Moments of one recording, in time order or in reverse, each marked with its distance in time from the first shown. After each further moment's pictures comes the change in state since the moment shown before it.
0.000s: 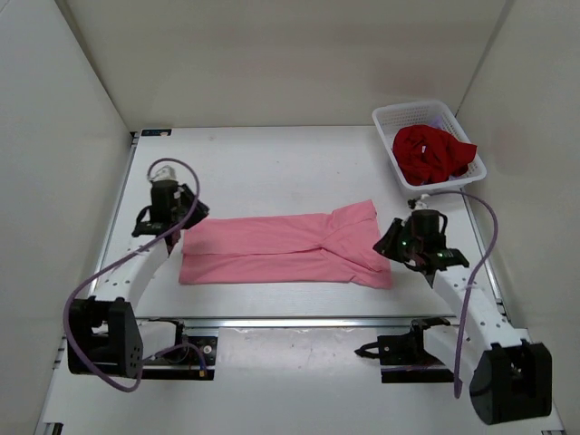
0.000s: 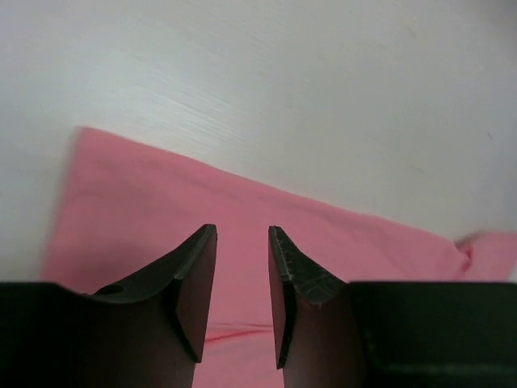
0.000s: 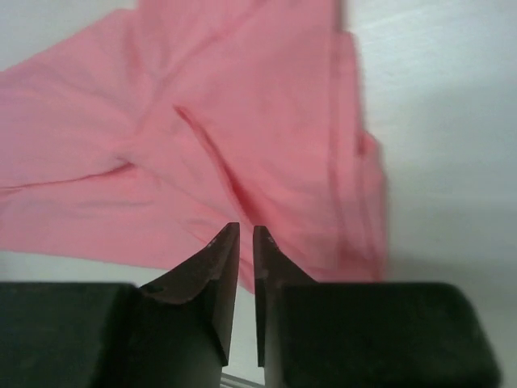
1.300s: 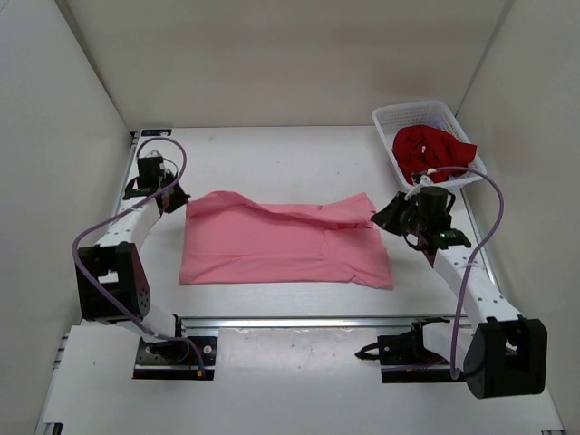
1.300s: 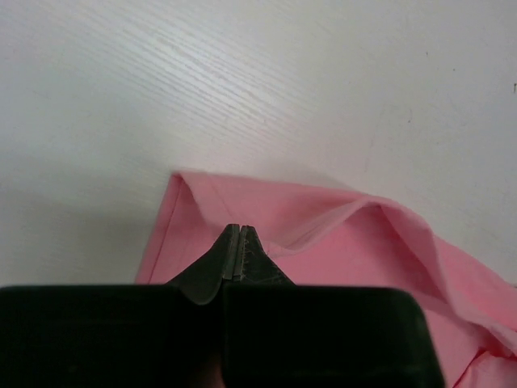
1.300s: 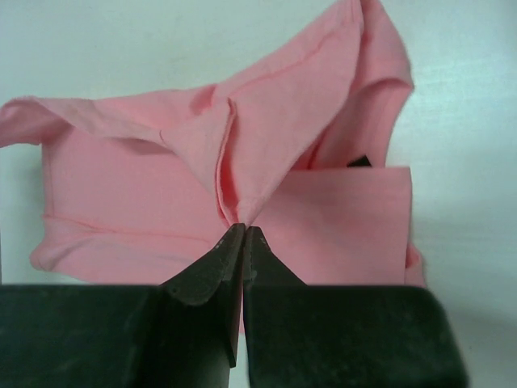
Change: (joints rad) left arm 0.075 0.351 0.322 -0.106 0.031 0.117; right arm -0.005 0.217 0.200 0.228 -0.111 0.006
